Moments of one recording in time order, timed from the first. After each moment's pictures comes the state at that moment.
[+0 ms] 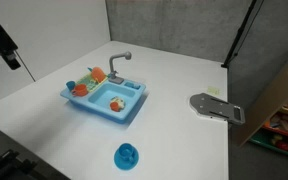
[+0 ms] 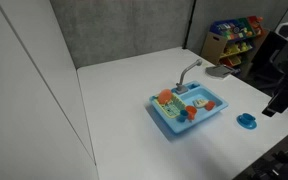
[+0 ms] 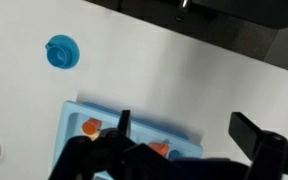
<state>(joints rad) 0.13 -0.53 0.23 -2.70 -0.02 2.12 0.07</state>
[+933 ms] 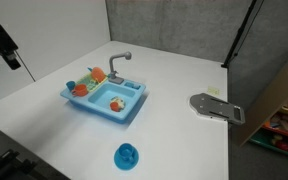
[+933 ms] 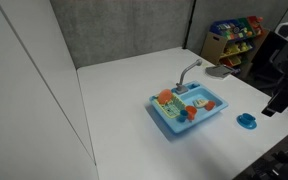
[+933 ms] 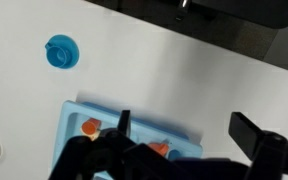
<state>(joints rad) 0.13 -0.53 0.22 -2.70 -0.02 2.12 0.07</state>
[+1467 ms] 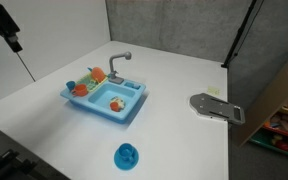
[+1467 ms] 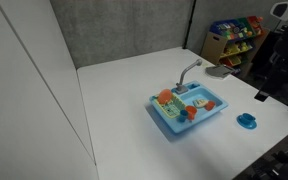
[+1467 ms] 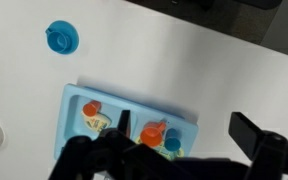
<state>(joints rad) 0.13 -0.47 0.21 -2.57 -0.02 2.07 0.07</state>
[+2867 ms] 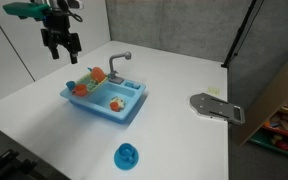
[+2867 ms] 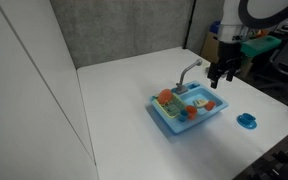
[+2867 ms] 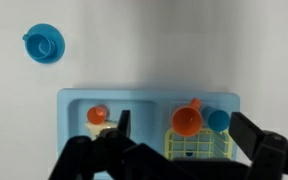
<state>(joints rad) 0.06 0.13 0.09 -2.13 -0.01 2.05 0.16</state>
